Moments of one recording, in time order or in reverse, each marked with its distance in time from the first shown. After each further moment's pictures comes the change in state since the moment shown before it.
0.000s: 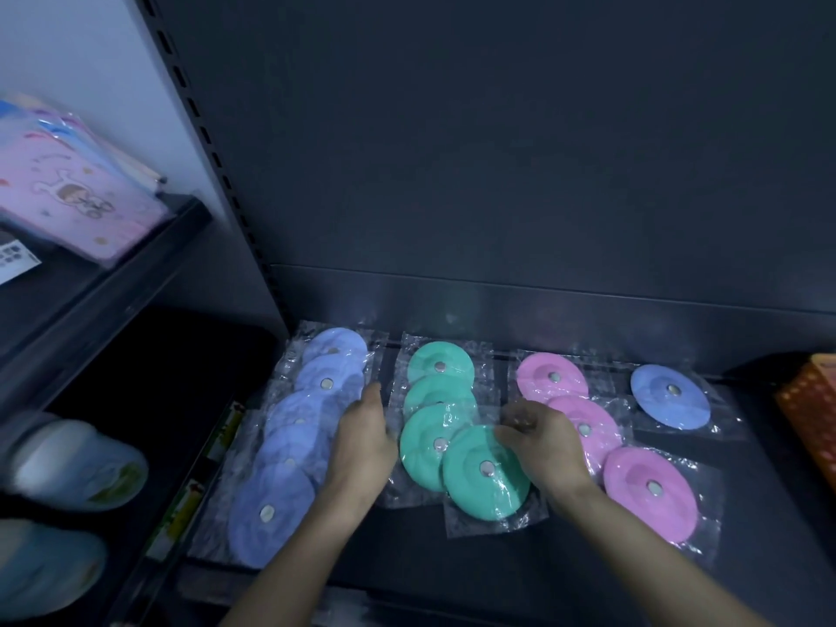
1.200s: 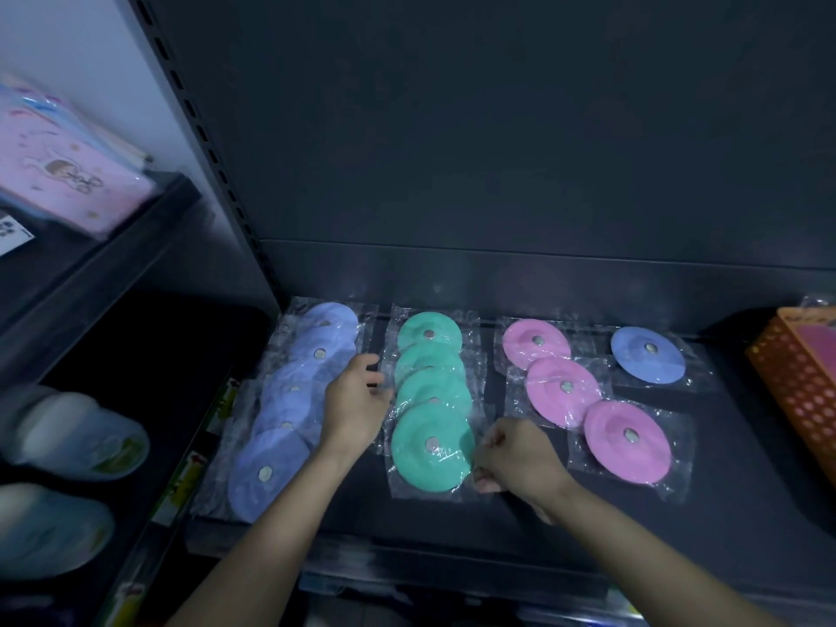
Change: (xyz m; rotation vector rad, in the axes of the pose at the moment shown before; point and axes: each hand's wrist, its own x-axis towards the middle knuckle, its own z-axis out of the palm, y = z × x) left_hand -0.003 -0.005 0.004 -0.301 0.028 -0.076; right_hand -0.056 0.004 0.006 0.197 -0.261 0.275
